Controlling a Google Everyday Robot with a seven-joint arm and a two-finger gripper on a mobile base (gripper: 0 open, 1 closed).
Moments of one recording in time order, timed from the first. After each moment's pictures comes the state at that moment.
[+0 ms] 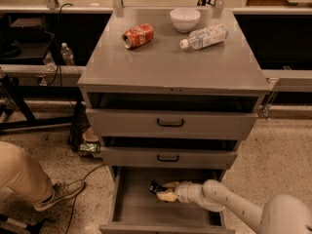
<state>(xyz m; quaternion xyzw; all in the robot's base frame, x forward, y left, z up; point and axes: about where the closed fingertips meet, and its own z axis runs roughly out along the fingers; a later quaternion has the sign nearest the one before) 0.574 -0.053 0.204 -0.34 0.80 0.34 0.36</state>
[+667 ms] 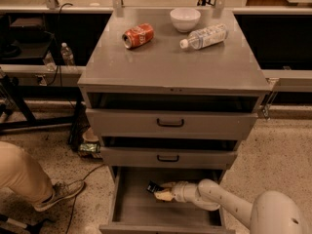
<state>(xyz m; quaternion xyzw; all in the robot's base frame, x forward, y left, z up) 0.584 -0.042 0.182 -0.33 0.81 0.34 0.35</state>
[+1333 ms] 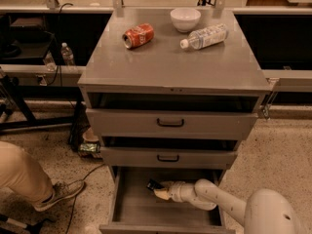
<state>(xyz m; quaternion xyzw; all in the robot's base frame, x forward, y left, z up) 0.590 -0.029 0.170 -0.32 0.81 0.34 0.35</state>
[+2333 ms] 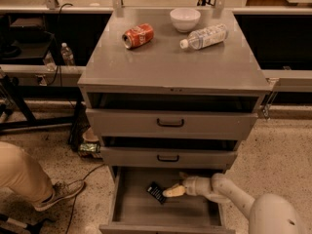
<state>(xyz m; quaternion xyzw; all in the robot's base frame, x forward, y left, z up) 0.607 -0.089 0.198 -0.29 0.80 0.39 0.35</state>
